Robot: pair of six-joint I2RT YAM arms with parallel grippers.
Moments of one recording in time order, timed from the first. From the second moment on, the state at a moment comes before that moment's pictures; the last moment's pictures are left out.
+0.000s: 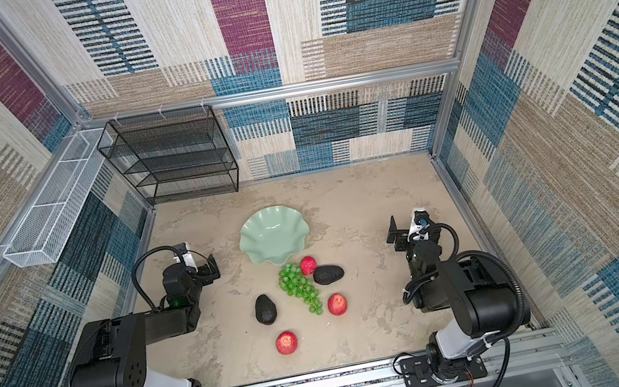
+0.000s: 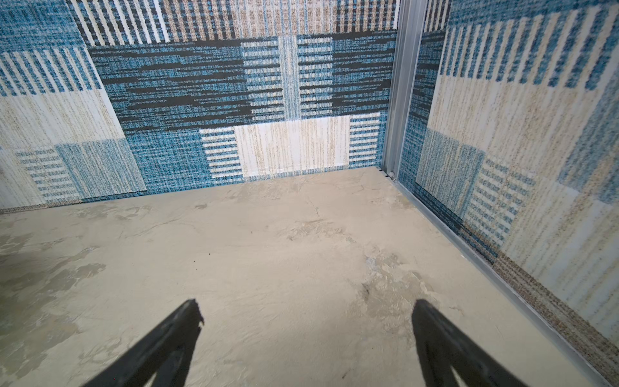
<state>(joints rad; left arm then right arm) 0.00 1.54 0.41 0.74 -0.15 -0.03 0.01 1.53 0.19 1.30 0.18 0.07</state>
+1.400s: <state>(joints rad) 0.01 1.09 0.96 -0.42 -0.16 -0.20 0.80 1.07 0.61 -0.44 0.06 0.68</state>
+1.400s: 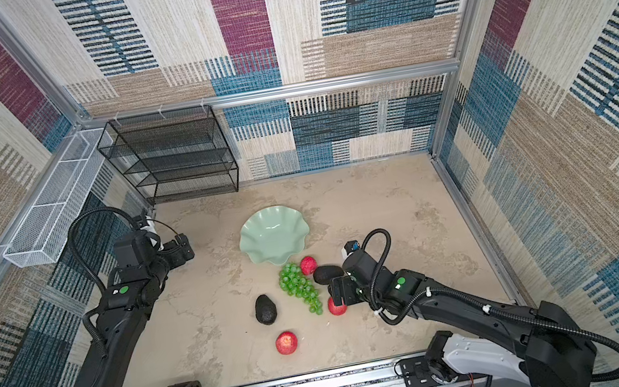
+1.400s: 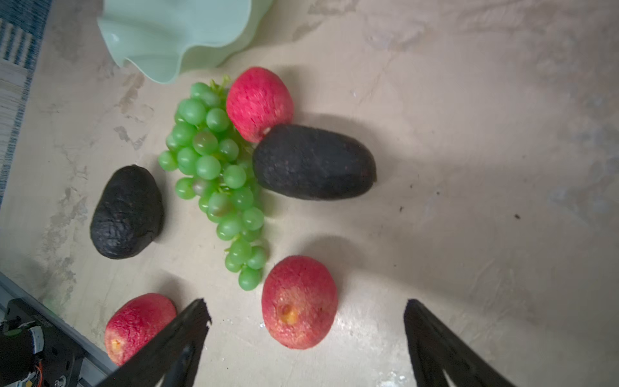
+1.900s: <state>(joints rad) 0.01 1.09 0.96 -0.43 -0.18 -0.21 0.88 1.27 0.59 -0.33 0.05 0.76</state>
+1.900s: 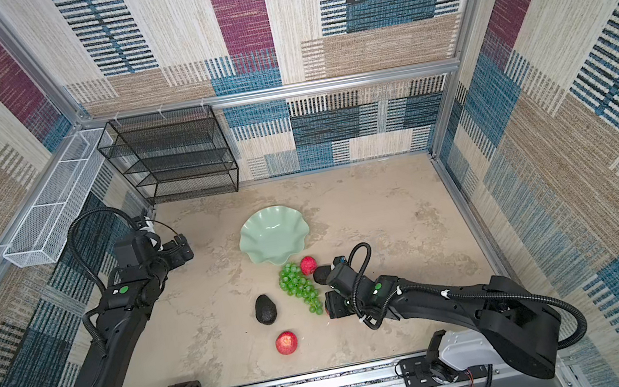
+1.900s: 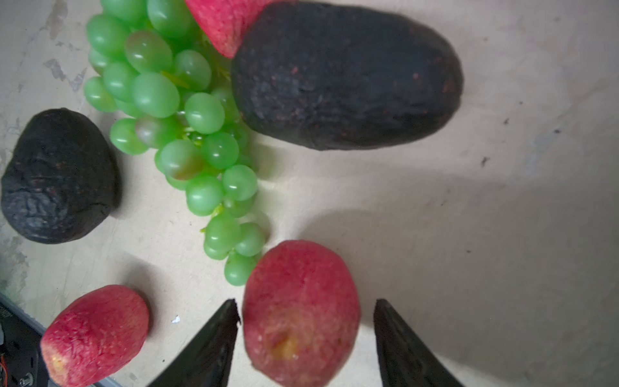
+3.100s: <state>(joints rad) -0.10 0.75 0.85 -0.81 0.01 -0.51 0.72 2.24 1.70 -0.20 0.01 0.35</state>
